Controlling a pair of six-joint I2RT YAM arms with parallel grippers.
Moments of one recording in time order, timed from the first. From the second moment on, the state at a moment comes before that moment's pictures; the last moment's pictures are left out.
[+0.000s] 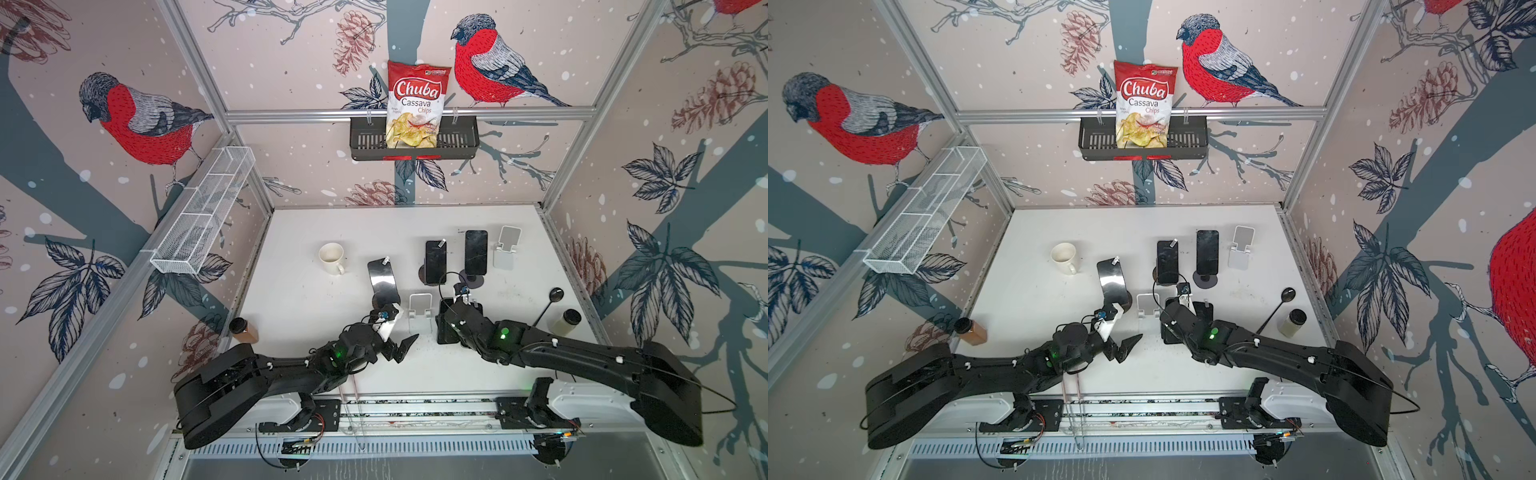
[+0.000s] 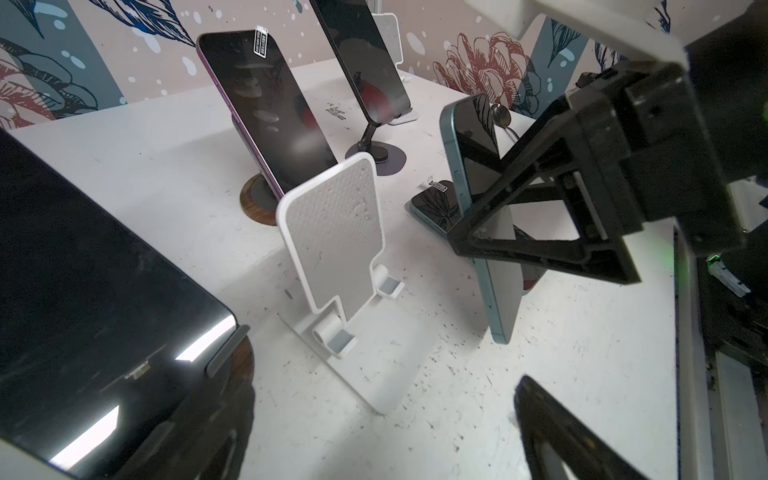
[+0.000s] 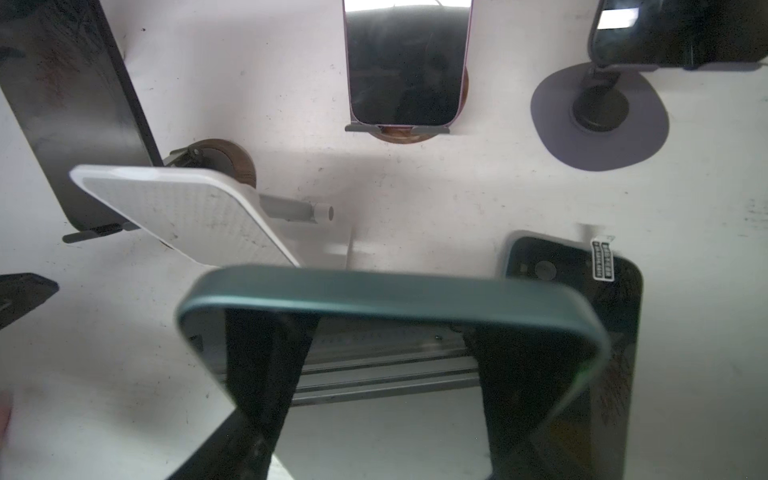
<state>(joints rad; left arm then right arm) -0.97 1.23 0.18 0.74 -0.03 -0.11 1.04 1.18 0.60 -0.32 0.40 0.71</state>
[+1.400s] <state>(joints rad) -0.97 1.20 0.15 0.79 -0.07 -0.11 0.94 1.35 0.64 -0.27 0.32 0.78</state>
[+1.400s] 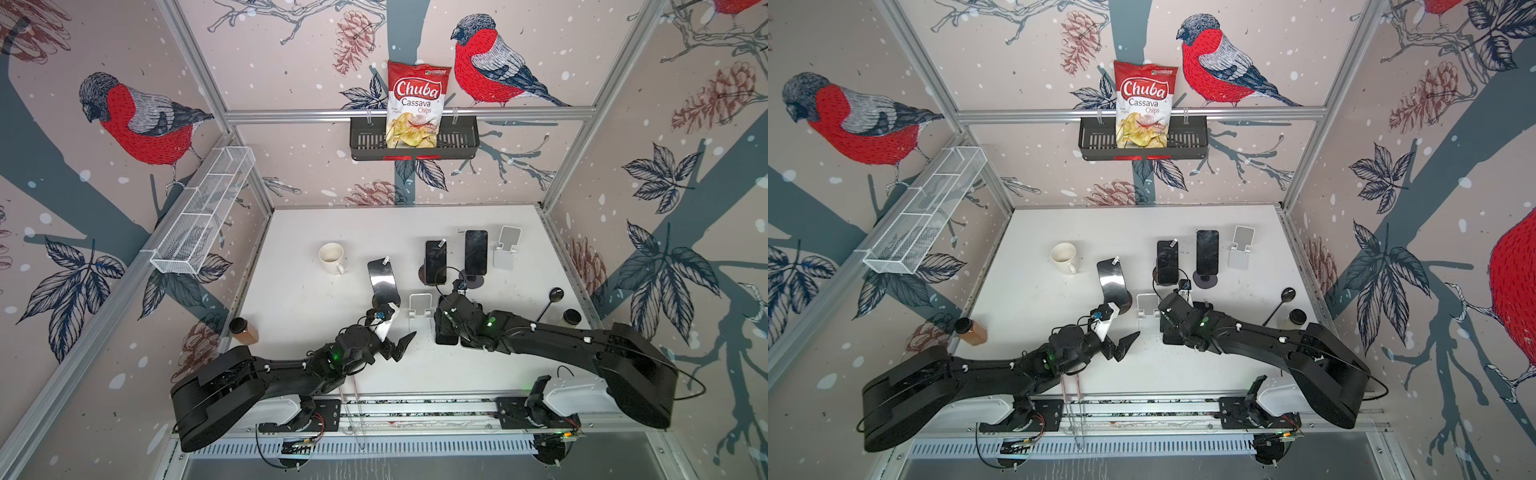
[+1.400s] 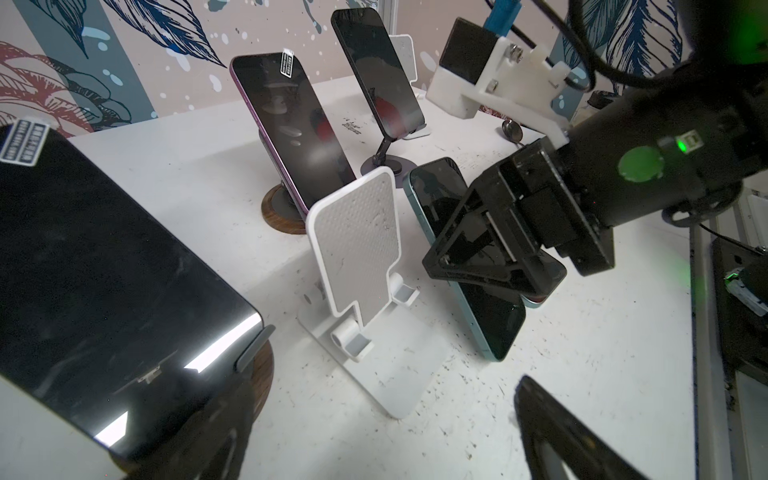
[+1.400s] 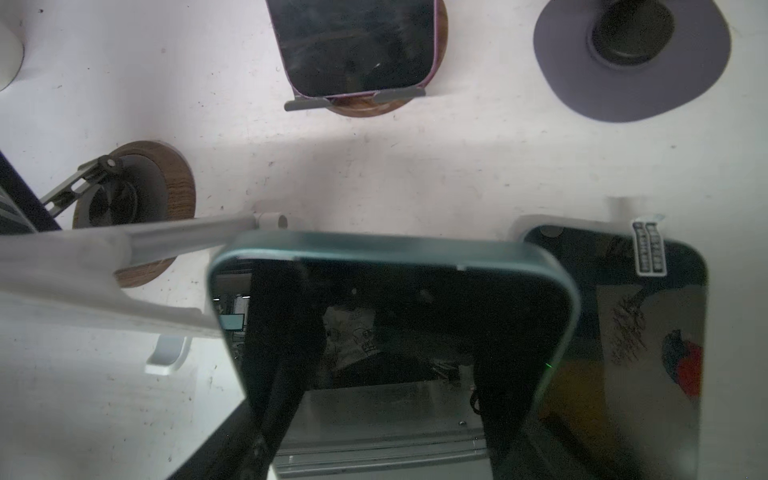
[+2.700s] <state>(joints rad) -0.97 1.22 0.13 0.79 -0.07 -0.10 0.90 1.48 0.70 -0.34 0.26 0.79</state>
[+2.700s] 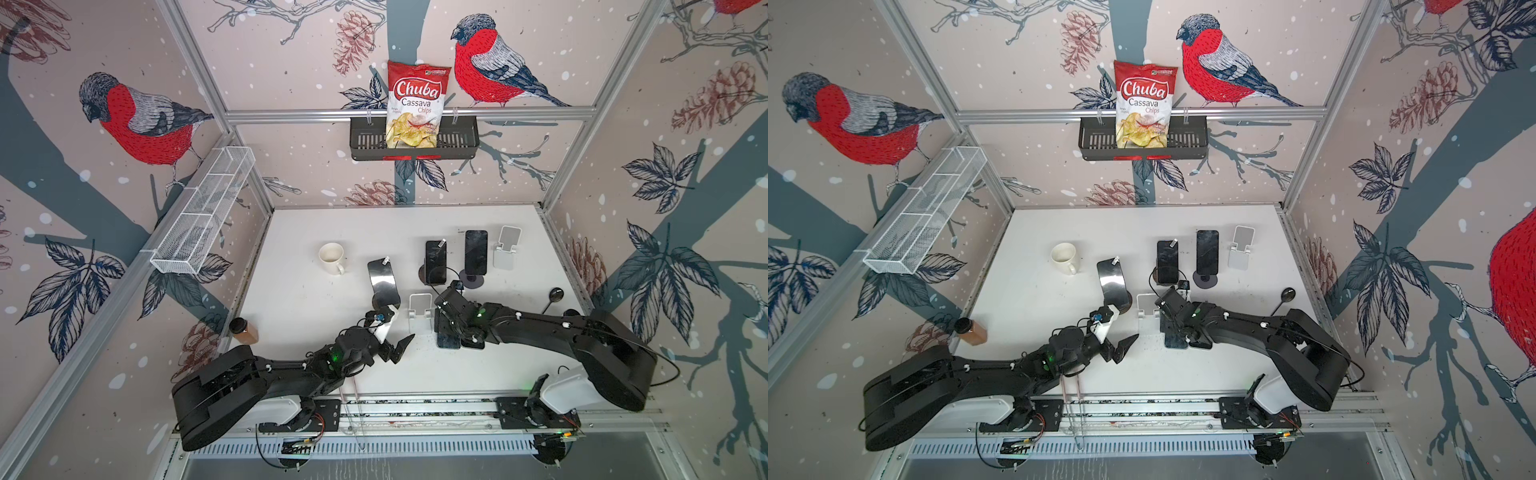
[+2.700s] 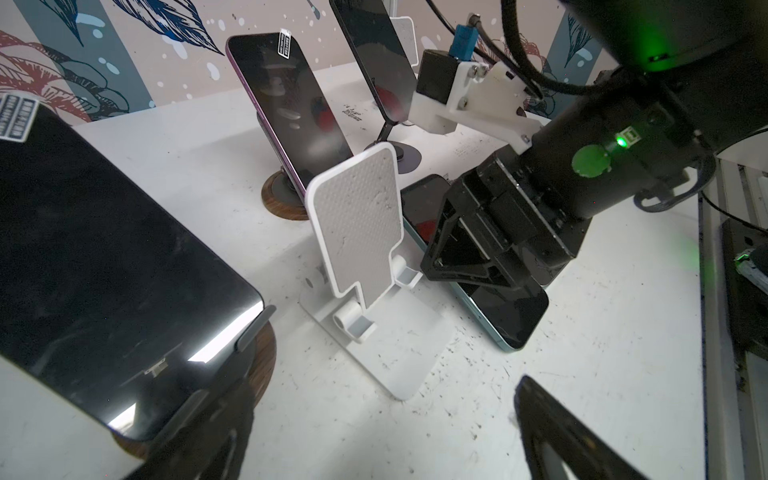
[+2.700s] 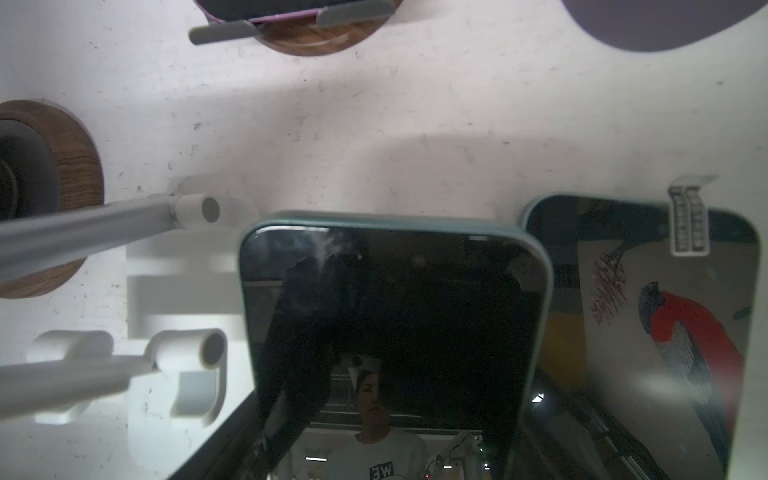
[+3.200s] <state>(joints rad) -0.97 1.24 0.14 0.80 -0.07 -0.08 0.89 1.53 0.72 -0.35 0.25 0.81</state>
